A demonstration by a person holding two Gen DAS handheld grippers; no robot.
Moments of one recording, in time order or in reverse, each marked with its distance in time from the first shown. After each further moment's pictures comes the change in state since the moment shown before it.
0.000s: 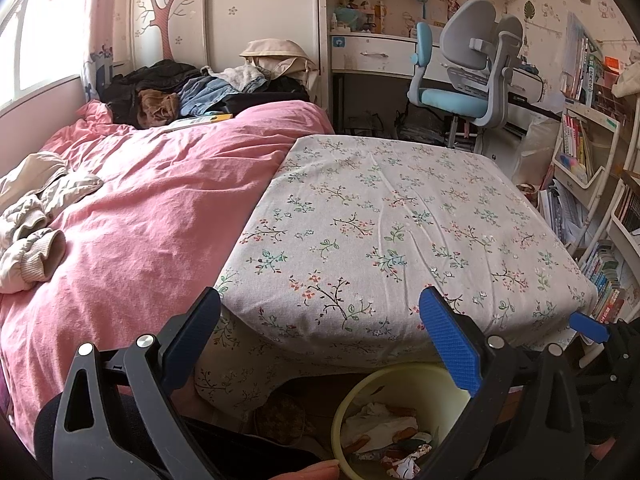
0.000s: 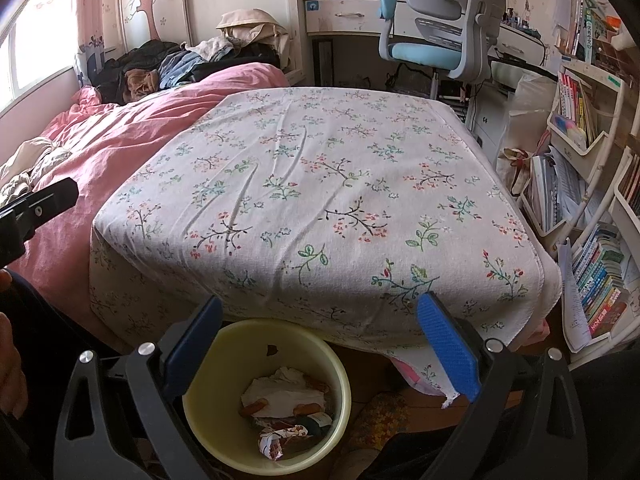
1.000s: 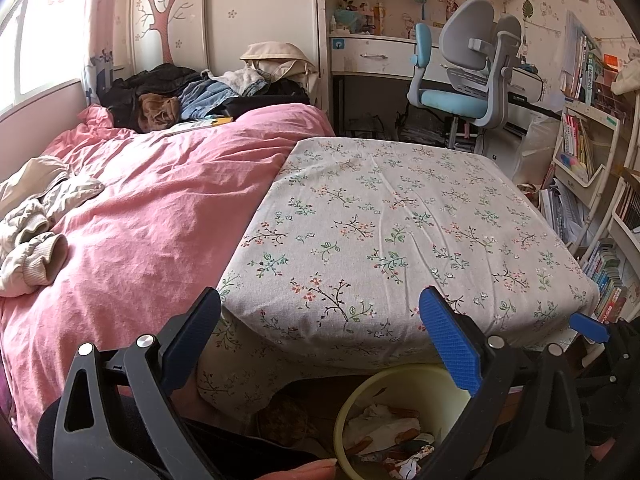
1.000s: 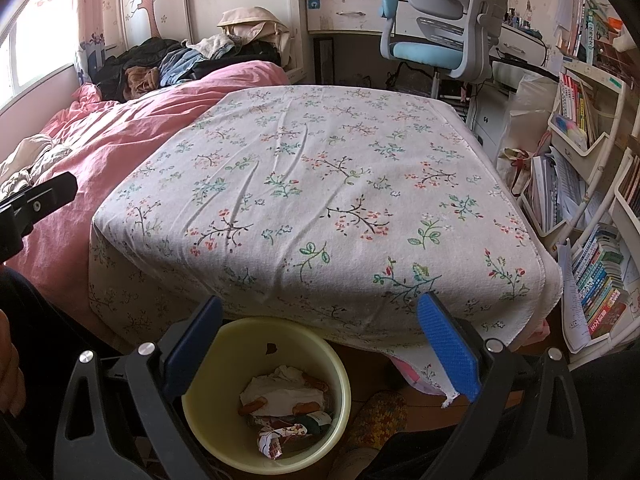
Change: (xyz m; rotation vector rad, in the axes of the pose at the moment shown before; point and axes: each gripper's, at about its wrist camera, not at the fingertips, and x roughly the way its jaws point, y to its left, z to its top) left arm 0.000 0.001 0.001 0.003 -0.004 0.003; right arm 0.002 0.001 0.000 -0.006 0.005 -0.001
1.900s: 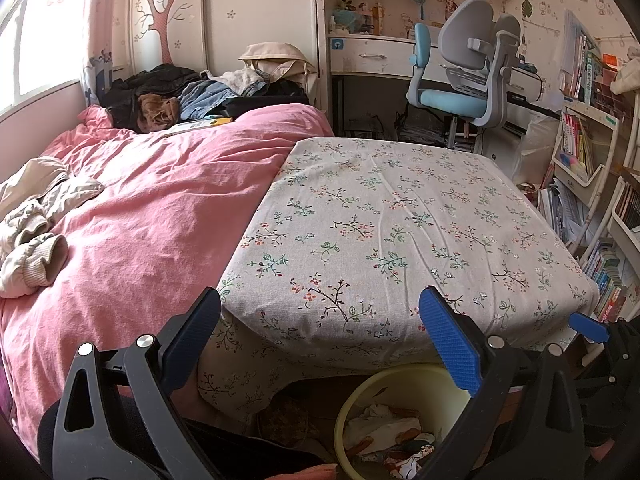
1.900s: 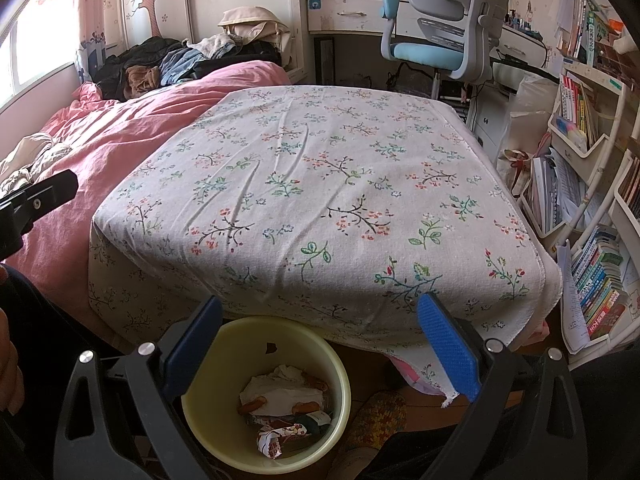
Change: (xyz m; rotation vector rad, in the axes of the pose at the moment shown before) left arm -0.001 0.001 0.001 0.002 -0.001 0.000; right arm 0.000 0.001 0.000 -0.002 -0.001 -0.001
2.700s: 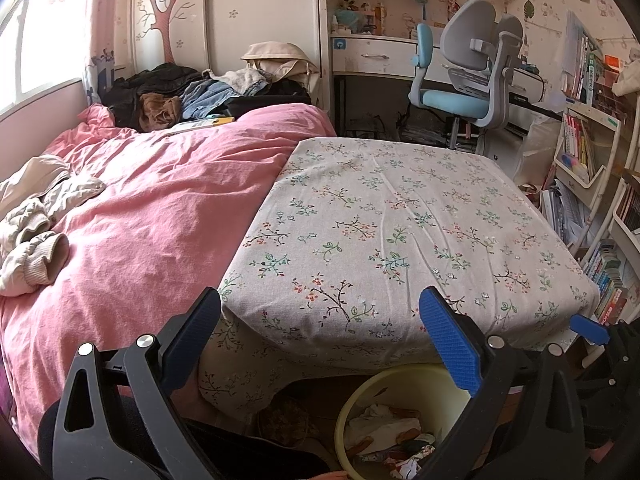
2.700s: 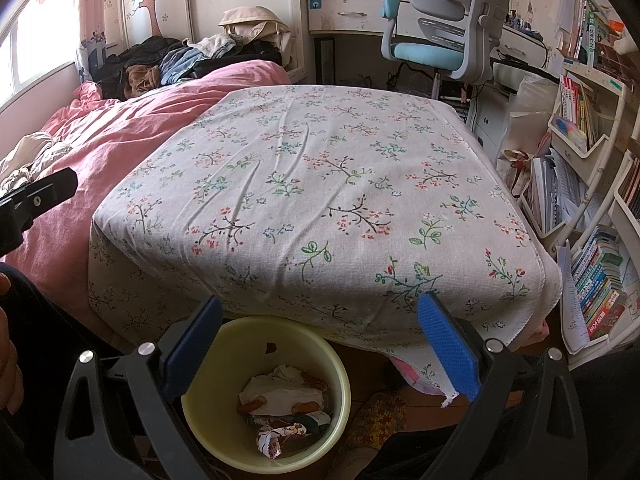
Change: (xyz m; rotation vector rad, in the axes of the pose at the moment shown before) left arm 0.001 0.006 0.001 -0.004 -0.001 0.000; right arm 0.000 0.001 0.000 -0.003 0.001 -0.002
